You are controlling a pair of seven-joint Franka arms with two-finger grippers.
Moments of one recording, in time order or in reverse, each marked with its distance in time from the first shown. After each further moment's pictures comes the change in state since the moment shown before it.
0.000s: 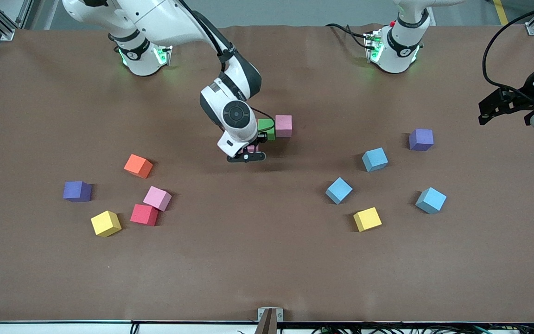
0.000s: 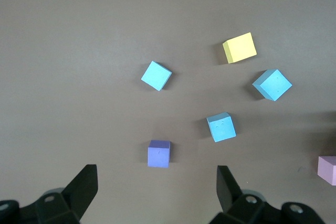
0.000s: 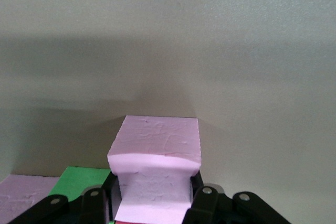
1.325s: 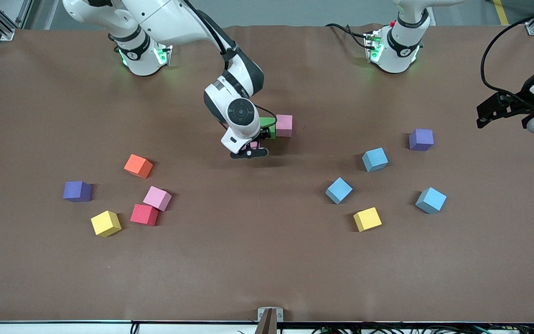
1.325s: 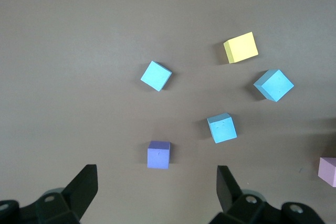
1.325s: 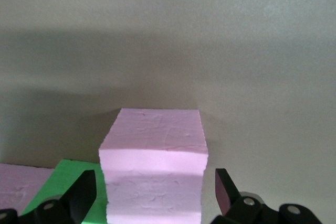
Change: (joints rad) left arm 0.003 0.016 0.000 -0.004 0.000 0.016 0.000; right arm 0.024 0.006 0.000 -0.017 0.008 0.012 0.002
